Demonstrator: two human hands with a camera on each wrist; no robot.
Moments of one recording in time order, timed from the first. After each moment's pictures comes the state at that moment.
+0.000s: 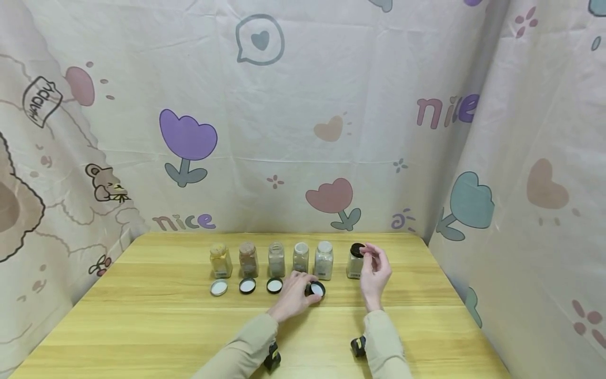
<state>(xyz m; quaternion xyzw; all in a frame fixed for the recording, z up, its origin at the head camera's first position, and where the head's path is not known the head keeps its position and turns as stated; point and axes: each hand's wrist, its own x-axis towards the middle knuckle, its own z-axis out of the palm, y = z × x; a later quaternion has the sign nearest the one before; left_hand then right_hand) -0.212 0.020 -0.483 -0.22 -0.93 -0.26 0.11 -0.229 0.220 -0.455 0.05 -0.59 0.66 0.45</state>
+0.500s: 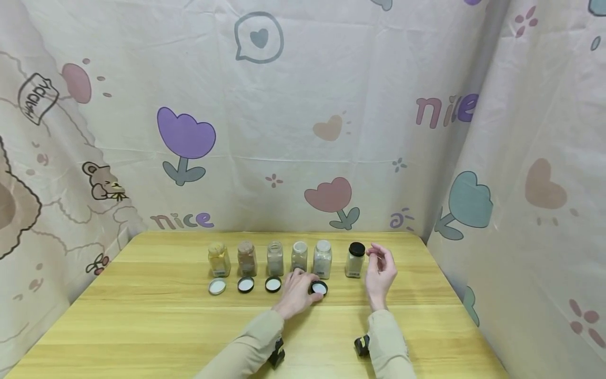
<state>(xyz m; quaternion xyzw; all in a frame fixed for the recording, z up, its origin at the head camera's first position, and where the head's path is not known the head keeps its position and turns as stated) -0.216 0.034 -0.483 -0.20 -0.95 -0.20 0.12 -0.220 0.230 -0.445 0.03 -0.59 0.66 0.46</state>
